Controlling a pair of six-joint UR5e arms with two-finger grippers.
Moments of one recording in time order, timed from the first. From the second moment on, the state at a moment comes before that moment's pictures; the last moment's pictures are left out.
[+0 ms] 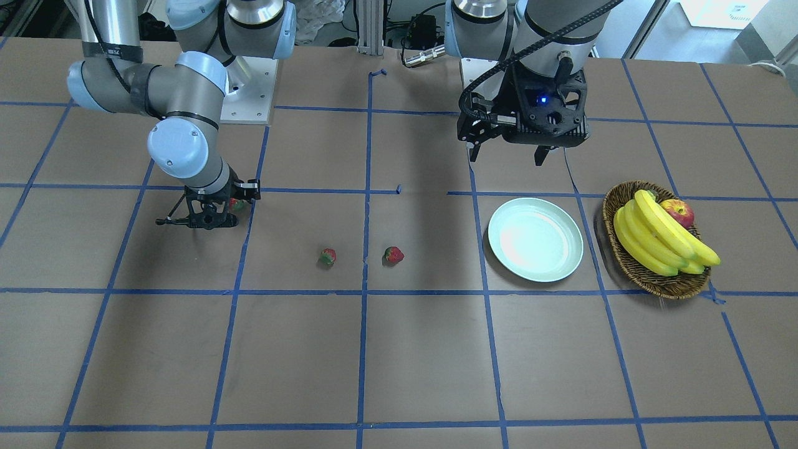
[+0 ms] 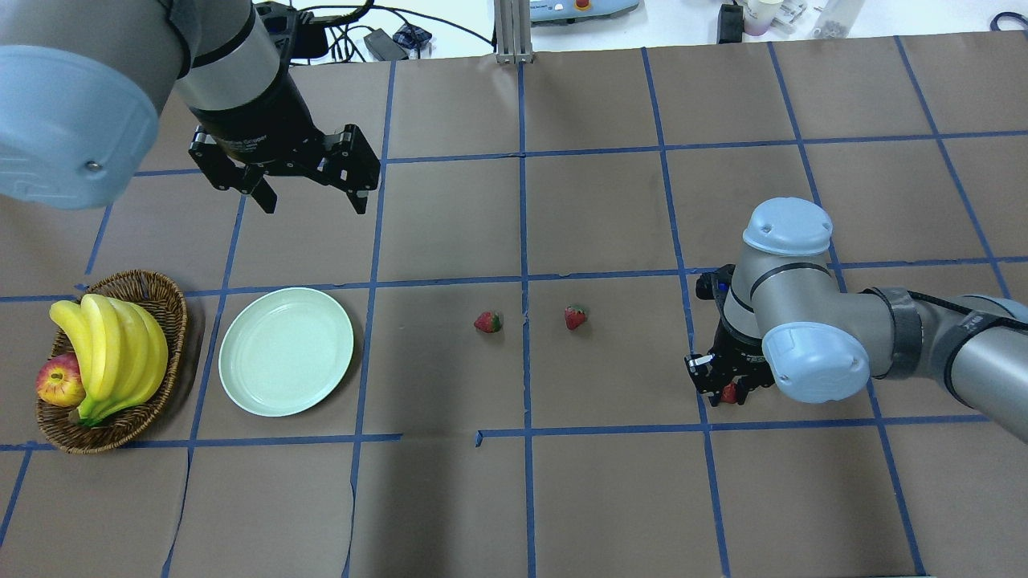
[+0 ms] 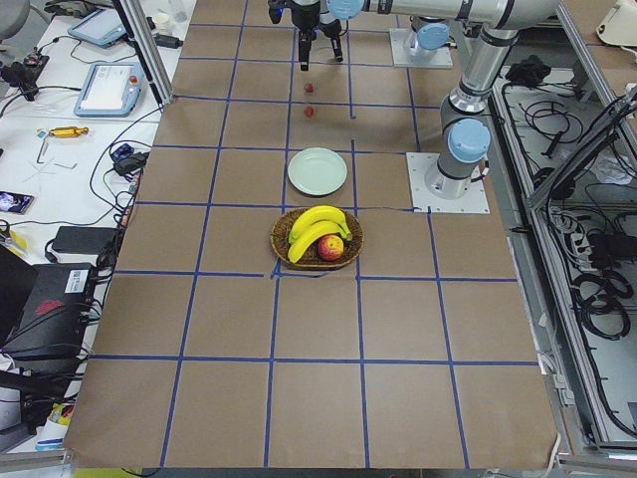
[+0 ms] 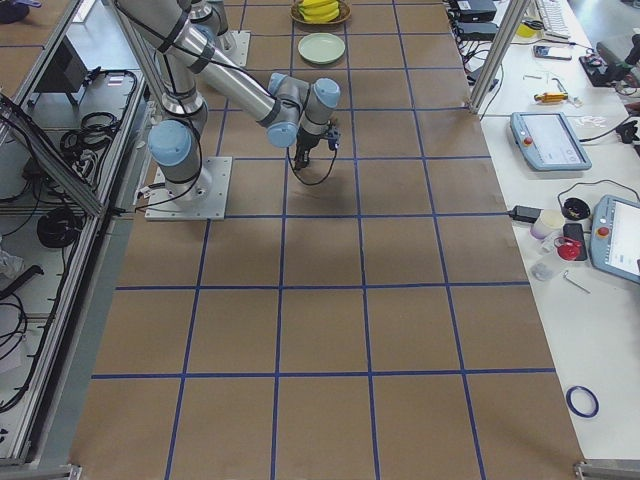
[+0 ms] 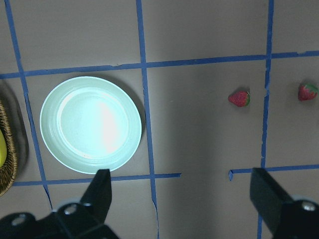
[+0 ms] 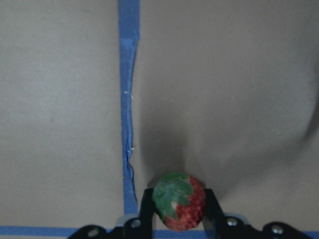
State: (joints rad) left arm -1.67 -1.58 -1.56 -1.57 1.58 -0.05; right arm 1.50 -1.41 2.23 -2.11 -1.61 -0.11
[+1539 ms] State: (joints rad) left arm -1.67 -1.58 -1.56 -1.57 1.58 -0.05; right arm 2.02 -1.21 2.05 -2.57 -1.41 0.60
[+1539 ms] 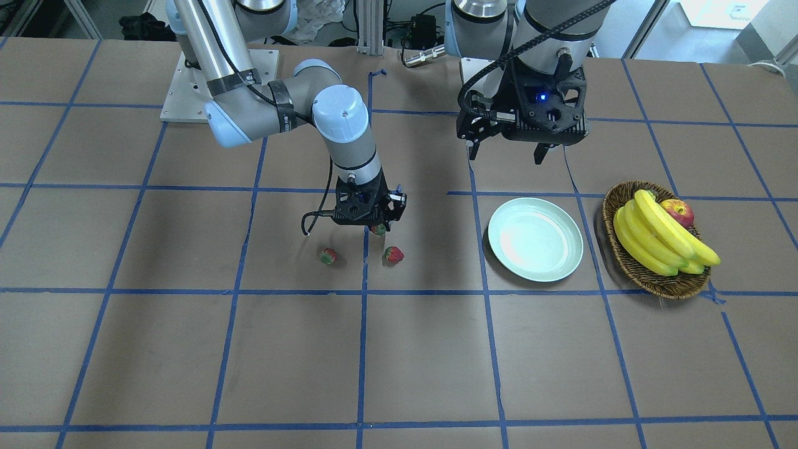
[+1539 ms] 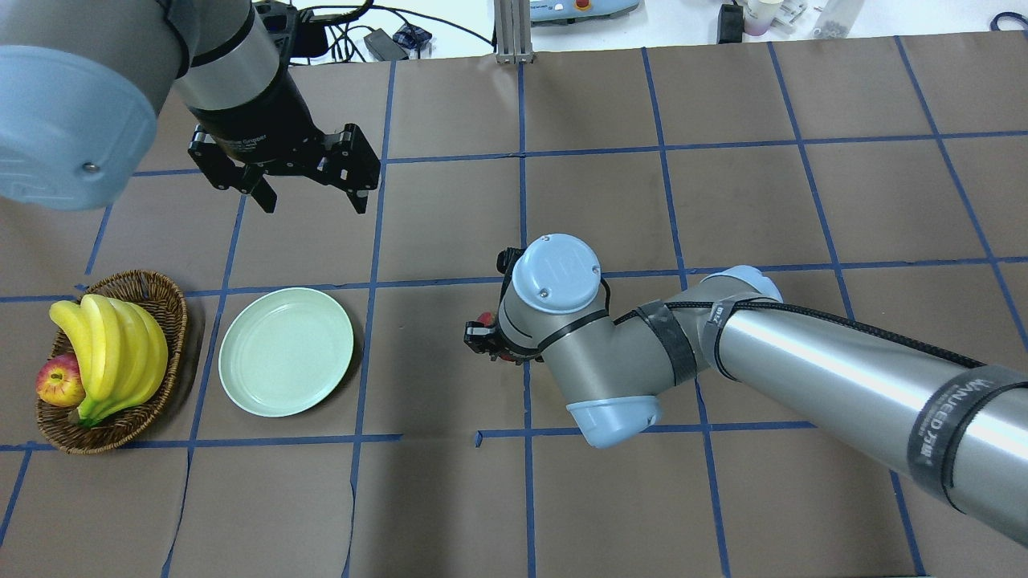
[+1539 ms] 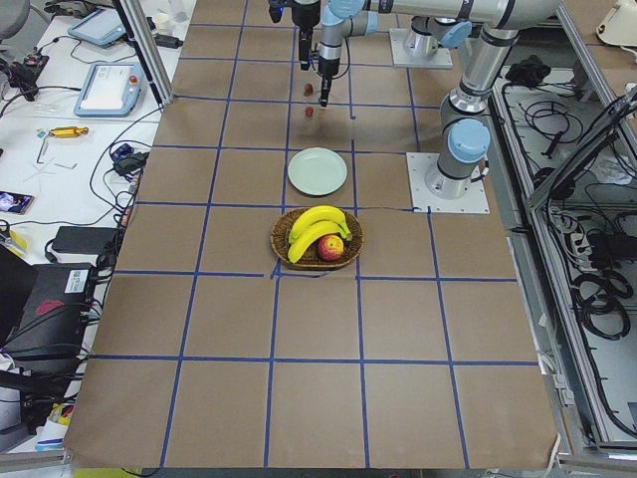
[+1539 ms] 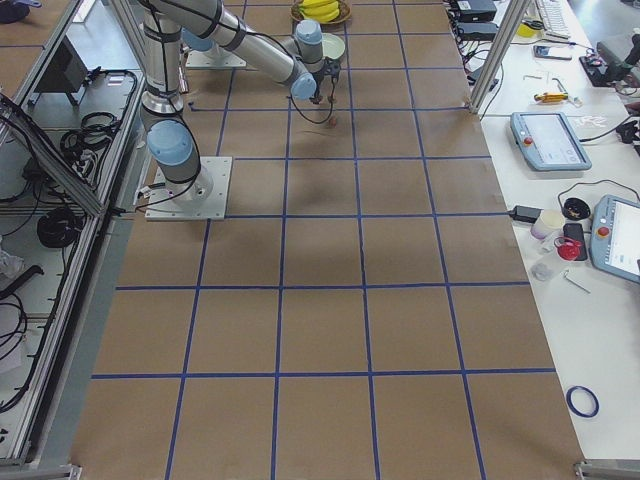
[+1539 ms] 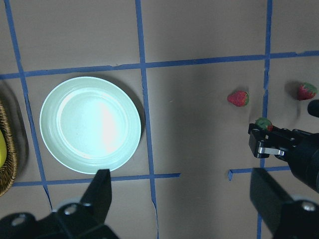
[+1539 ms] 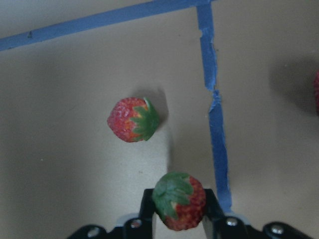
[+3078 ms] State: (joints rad) left arm -1.67 -1.58 -1.57 -1.57 1.58 -0.05; right arm 1.90 -1.19 1.92 -2.26 -1.64 0.59
